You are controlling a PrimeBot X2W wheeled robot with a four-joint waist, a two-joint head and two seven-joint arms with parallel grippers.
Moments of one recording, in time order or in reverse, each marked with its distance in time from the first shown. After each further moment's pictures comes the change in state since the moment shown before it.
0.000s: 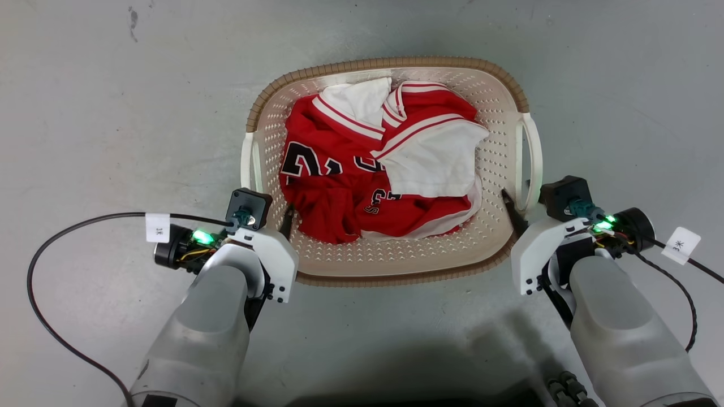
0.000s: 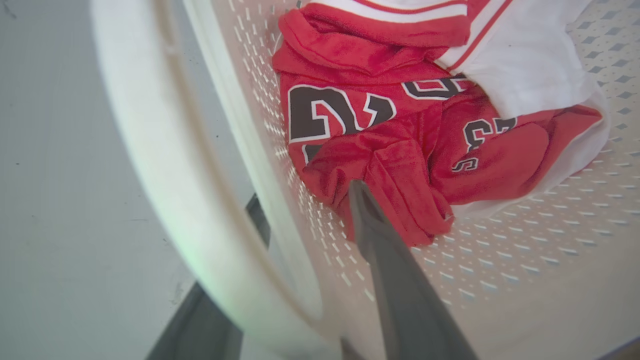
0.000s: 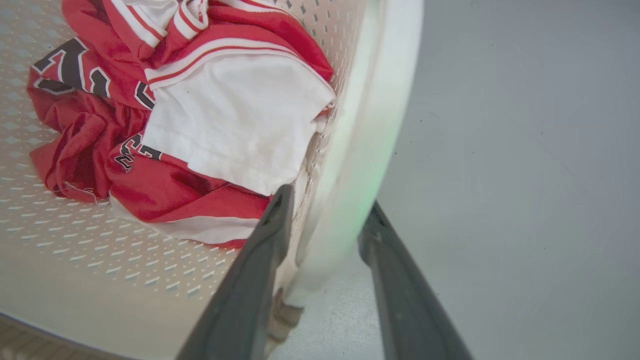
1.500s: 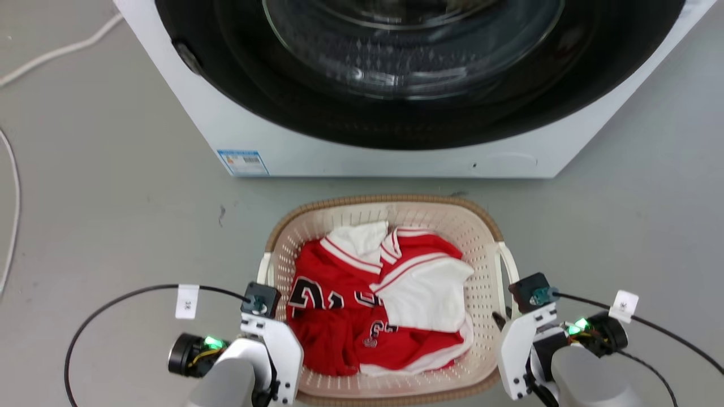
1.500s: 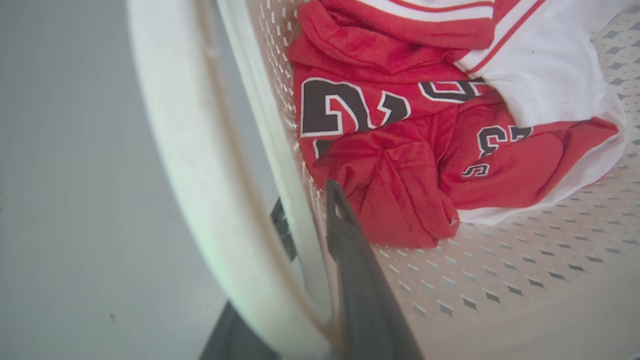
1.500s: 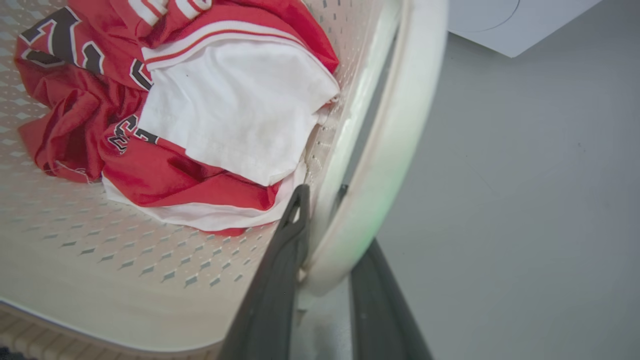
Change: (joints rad) left arm 0.172 -0.014 -0.112 0.100 -0.152 -0.023 0.161; right arm 0.120 0.004 0.271 0.197 0.206 0.000 0.130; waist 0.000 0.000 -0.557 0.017
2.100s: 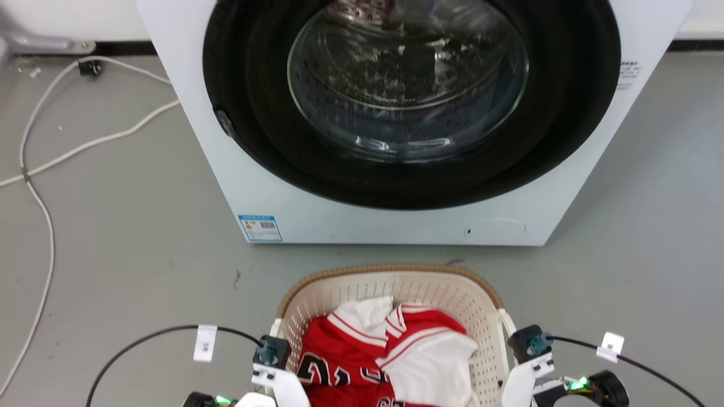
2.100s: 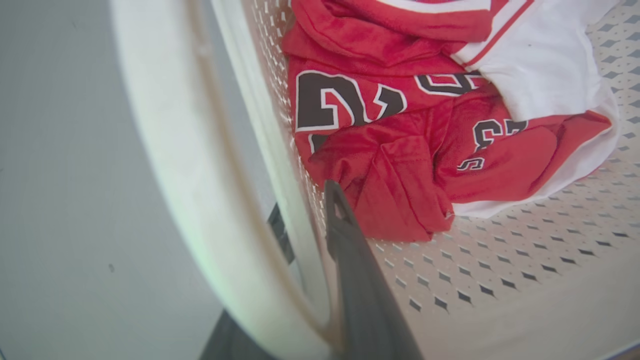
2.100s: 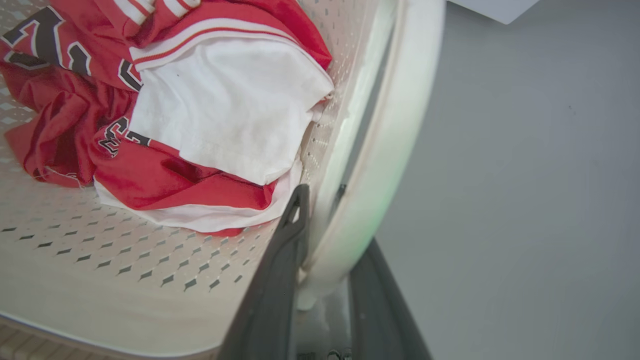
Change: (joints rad) left arm 0.126 0.002 -0.199 -0.032 -0.212 0.000 0.161; right arm 0.115 -0.009 0.112 0.007 0.136 0.000 0.125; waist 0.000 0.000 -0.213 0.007
